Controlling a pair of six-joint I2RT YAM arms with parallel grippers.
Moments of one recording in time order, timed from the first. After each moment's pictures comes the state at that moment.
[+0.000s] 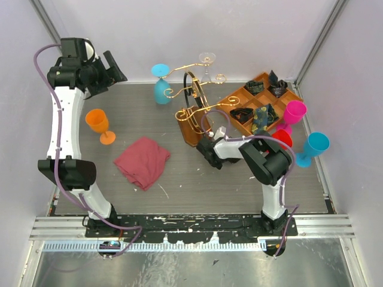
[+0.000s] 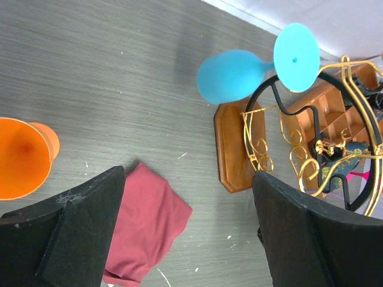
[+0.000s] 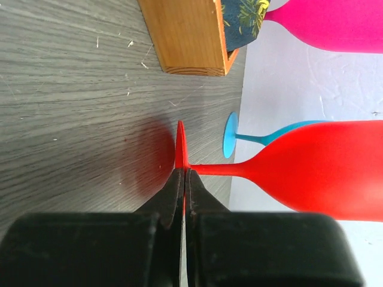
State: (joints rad) left arm 0.00 1.76 2.14 -1.08 0.18 -0.43; right arm 0.69 1.92 1.03 -0.66 1.18 0.28
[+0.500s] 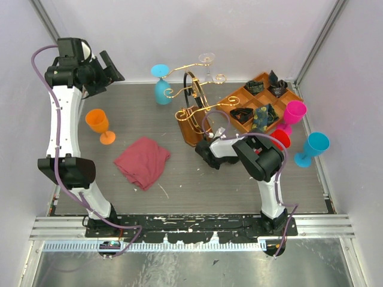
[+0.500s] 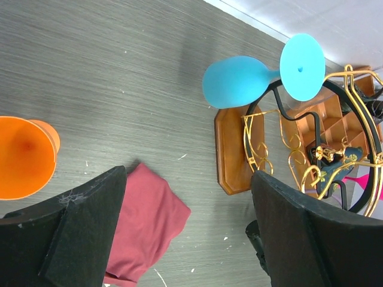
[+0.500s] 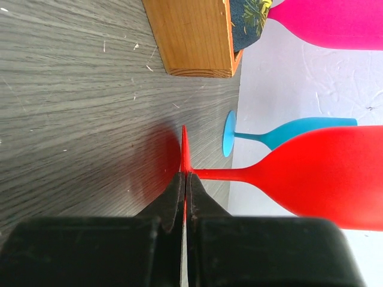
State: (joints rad) left arm 0.04 1.77 2.16 -1.08 0.21 -0.45; right arm 0.69 2.04 1.09 -0.78 1.22 0.41
